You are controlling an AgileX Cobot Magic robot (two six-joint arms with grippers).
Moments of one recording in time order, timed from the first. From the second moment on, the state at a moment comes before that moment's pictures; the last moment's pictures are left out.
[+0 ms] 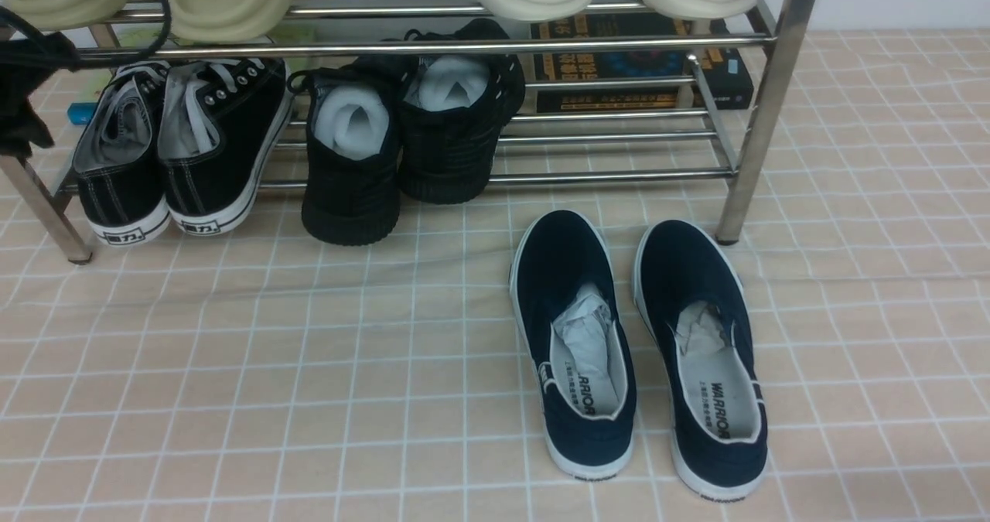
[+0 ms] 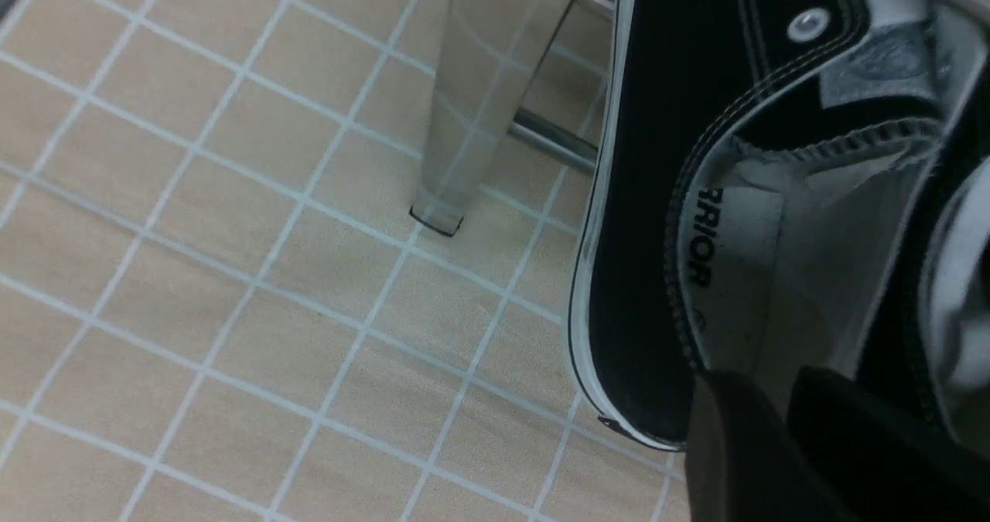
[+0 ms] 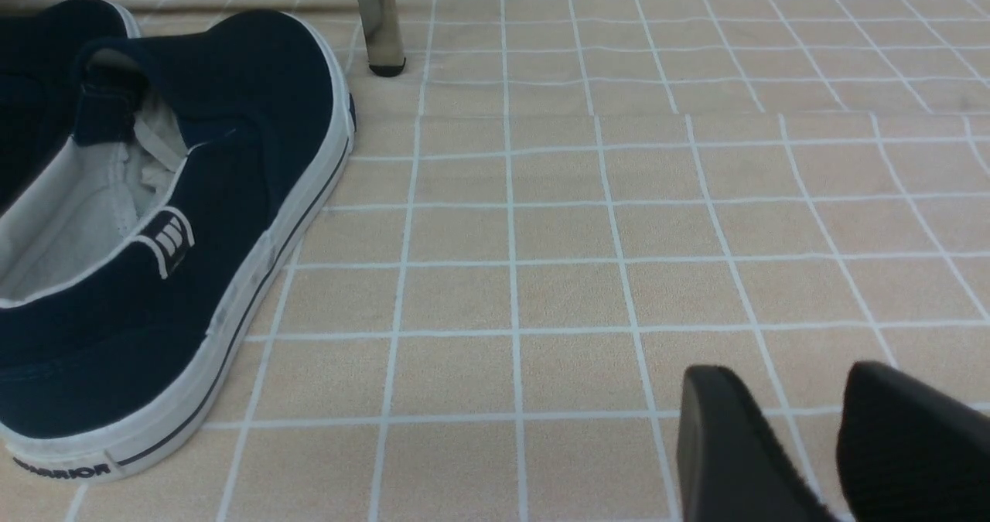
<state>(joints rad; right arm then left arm) 0.02 -0.01 0.02 -0.04 0.38 0.09 0.20 1.66 -1.44 -0.06 0.77 -0.25</state>
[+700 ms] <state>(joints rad) 0.02 -0.01 0.02 -0.04 0.38 0.09 0.20 1.84 -1.45 -0.06 0.66 -0.25</state>
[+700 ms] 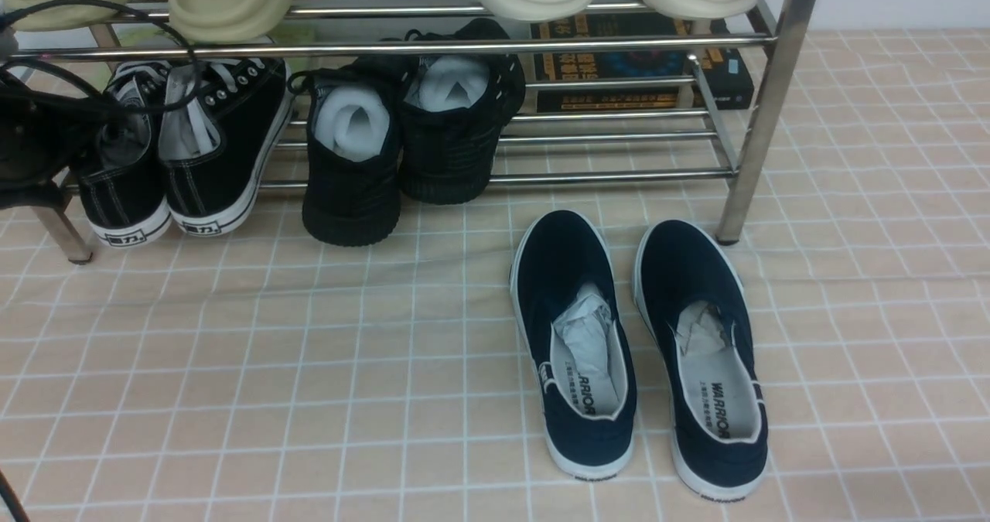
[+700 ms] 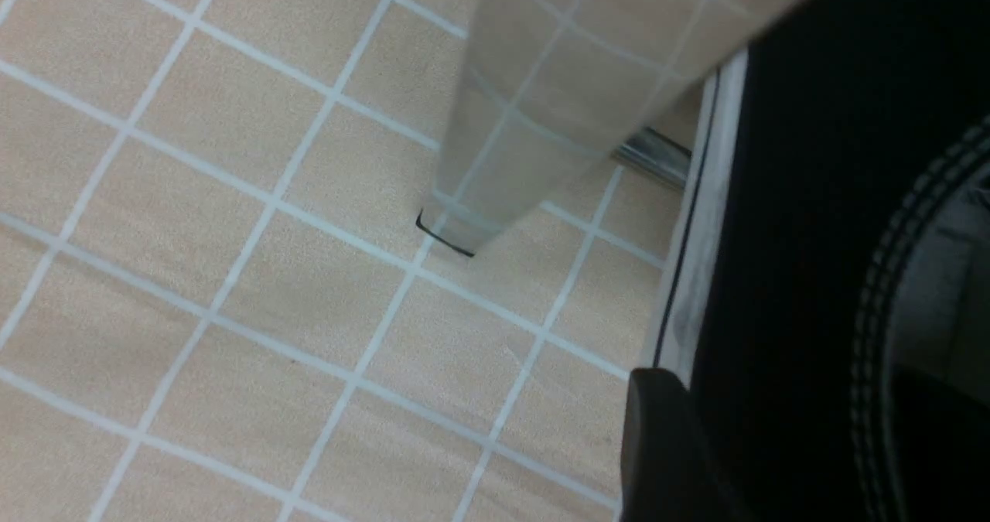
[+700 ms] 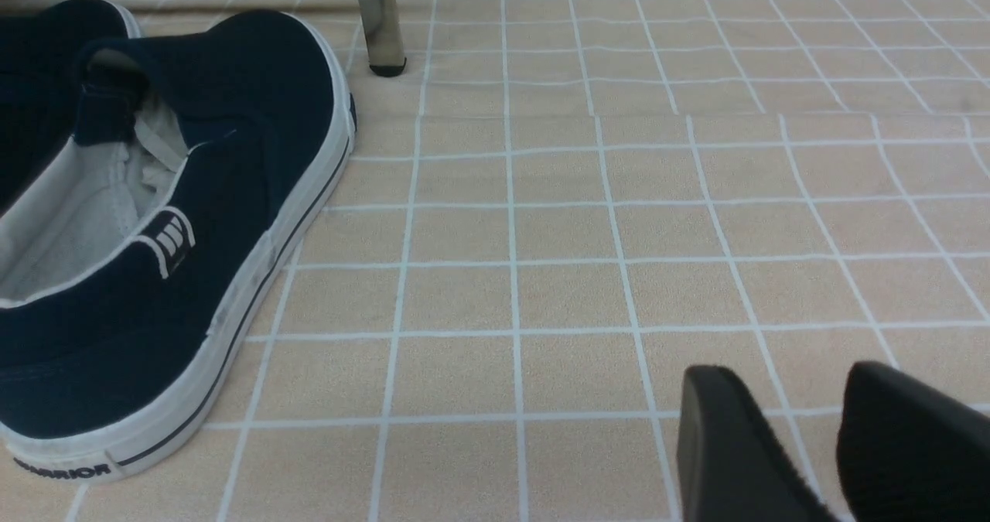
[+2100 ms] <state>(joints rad) 0.02 -0.01 0.02 -0.04 0.39 0.09 0.20 1.19 -1.40 0.21 1.25 -0.25</state>
